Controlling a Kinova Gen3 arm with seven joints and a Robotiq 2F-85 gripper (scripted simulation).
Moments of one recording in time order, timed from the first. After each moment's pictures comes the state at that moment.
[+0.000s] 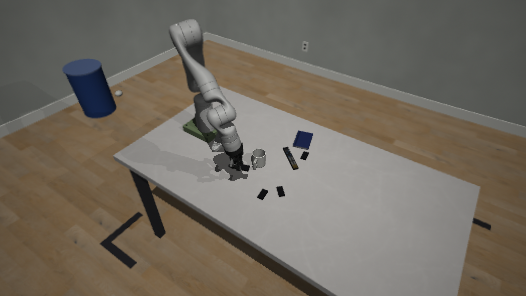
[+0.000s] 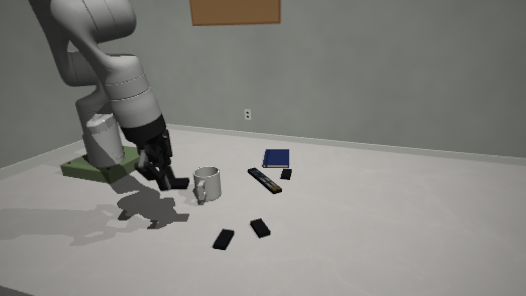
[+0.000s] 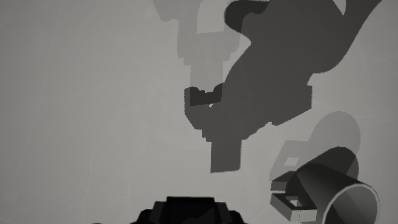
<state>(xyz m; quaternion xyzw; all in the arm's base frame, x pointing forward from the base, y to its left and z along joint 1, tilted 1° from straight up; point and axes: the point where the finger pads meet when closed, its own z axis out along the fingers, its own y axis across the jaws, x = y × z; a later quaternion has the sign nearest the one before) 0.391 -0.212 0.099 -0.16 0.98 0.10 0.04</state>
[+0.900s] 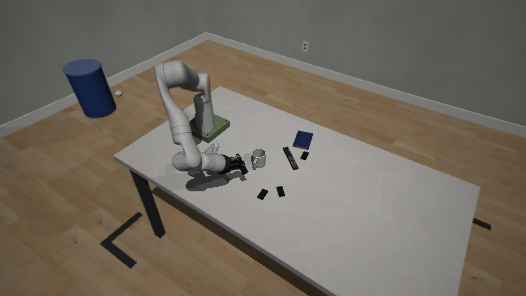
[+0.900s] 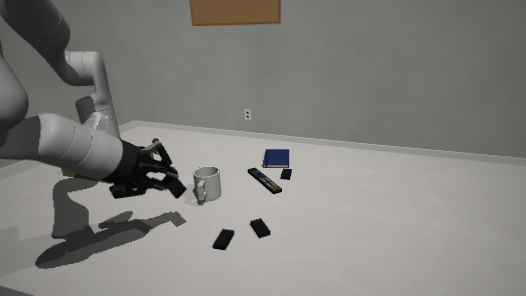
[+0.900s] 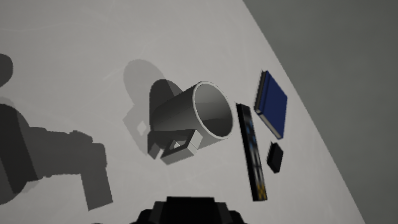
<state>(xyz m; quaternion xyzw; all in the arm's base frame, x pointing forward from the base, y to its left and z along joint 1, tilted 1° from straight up) 0.393 -0.216 0.100 0.30 0.85 0.42 -0.07</state>
